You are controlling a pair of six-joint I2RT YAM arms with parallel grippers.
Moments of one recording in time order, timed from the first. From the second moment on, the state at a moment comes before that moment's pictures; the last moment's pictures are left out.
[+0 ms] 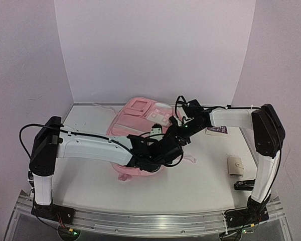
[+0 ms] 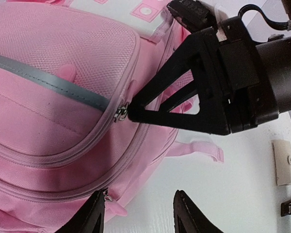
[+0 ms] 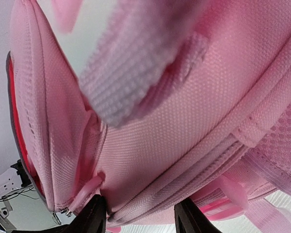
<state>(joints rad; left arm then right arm) -1.29 2.01 1.55 -0.48 -0.69 -1.05 0.56 1.97 1.40 -0.44 -0.61 0.53</state>
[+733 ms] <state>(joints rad) -1.26 2.16 1.76 -0.69 -0.65 -1.22 0.56 1.97 1.40 -0.43 -0.60 0.56</state>
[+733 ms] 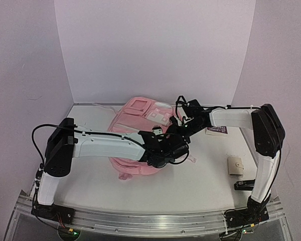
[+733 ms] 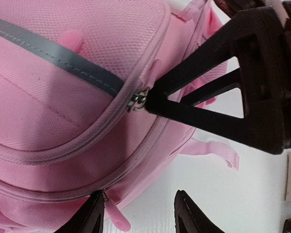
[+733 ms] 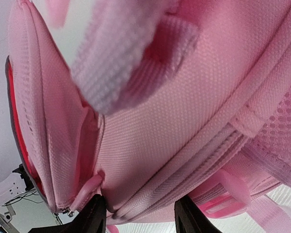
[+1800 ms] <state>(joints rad) -1.27 2.33 2.04 -1.08 -0.70 -1.44 0.56 1.97 1.40 -0.43 -0.60 0.57</state>
